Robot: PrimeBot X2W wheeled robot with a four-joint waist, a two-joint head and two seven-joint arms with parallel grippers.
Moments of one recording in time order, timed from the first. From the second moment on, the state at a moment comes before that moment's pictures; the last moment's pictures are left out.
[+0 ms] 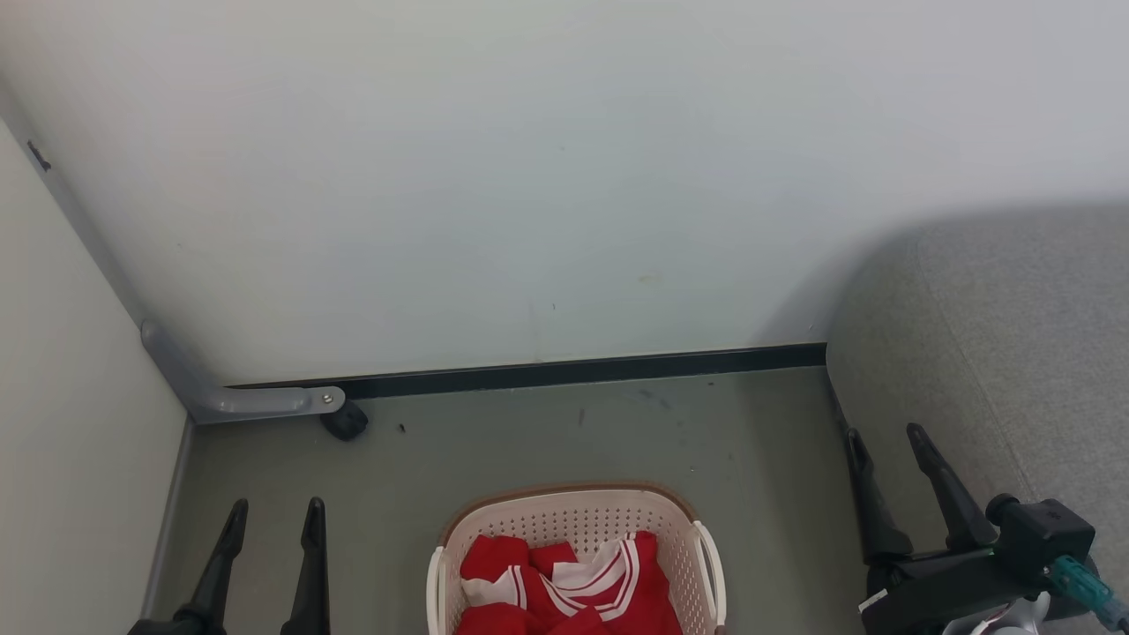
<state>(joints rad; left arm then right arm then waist) 0.03 0.21 -0.17 0.03 -0.40 0.05 -0.25 -0.20 -0.26 0.34 0.21 0.49 -0.03 -0.25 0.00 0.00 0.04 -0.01</state>
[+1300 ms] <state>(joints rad) -0.28 0.16 -0.22 0.19 -0.44 -0.01 -0.15 -0.31 -0.24 0.27 0.11 0.49 0.01 -0.25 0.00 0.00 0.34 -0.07</state>
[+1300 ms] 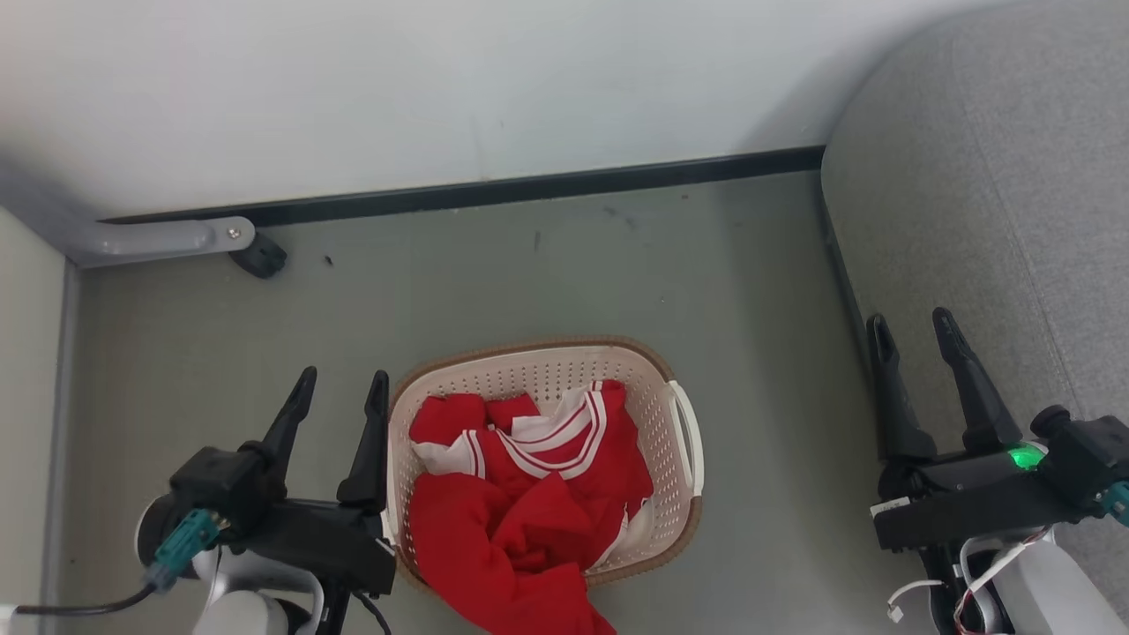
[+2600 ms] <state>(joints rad) -0.62 0.07 -0.38 0.79 -0.41 -0.04 0.07 -0.48 -0.16 0.21 -0.02 0.51 0.07 -0.26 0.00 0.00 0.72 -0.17</state>
